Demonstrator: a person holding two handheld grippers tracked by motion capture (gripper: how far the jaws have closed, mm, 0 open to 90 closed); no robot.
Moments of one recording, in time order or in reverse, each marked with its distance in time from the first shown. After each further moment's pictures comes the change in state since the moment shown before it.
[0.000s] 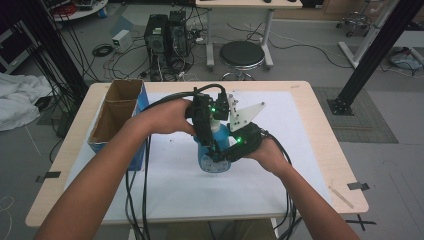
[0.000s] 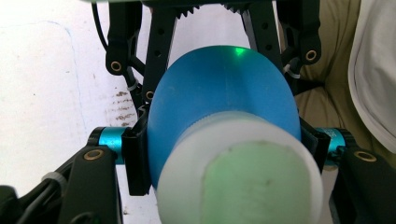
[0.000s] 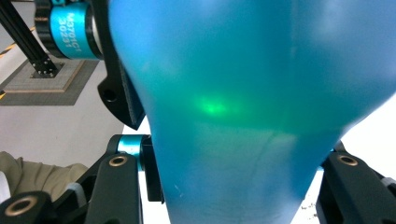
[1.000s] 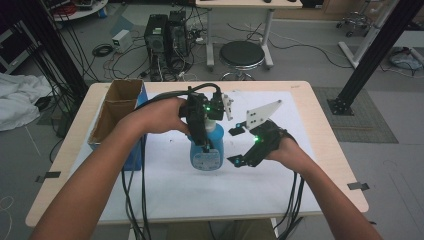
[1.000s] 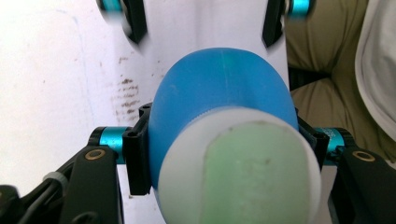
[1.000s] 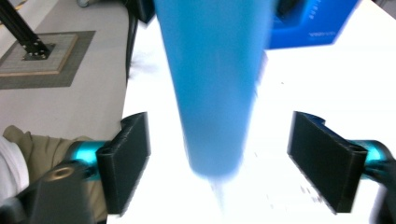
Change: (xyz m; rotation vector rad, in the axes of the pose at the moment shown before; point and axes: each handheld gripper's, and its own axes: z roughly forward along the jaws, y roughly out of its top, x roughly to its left) left arm -0.006 -0.009 -0.009 0.023 0.033 -0.007; right arm 0.003 -0.011 -0.045 0.109 -0.092 0.058
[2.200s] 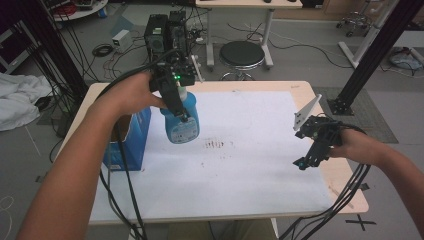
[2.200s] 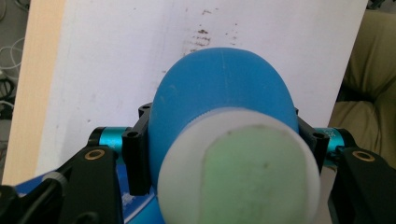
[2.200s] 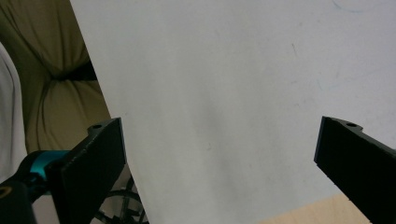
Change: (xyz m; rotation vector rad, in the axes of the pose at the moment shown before) left arm 0.024 -0.046 -0.068 0.030 0.192 -0.332; right arm -0.009 -0.040 -0.109 0.606 -0.124 0.146
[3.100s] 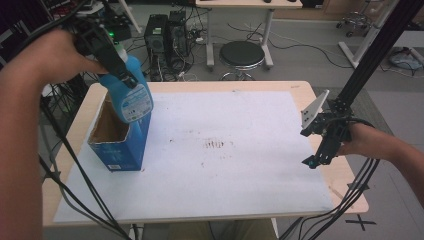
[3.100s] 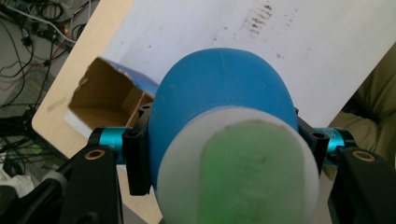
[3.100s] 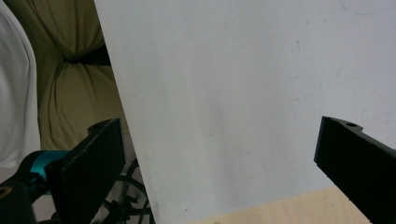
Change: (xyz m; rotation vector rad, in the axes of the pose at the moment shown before) left arm 0.027 -0.076 -0.106 -0.005 0.139 -0.340; right arm -0.005 -0.005 -0.016 0.010 0.047 -0.071
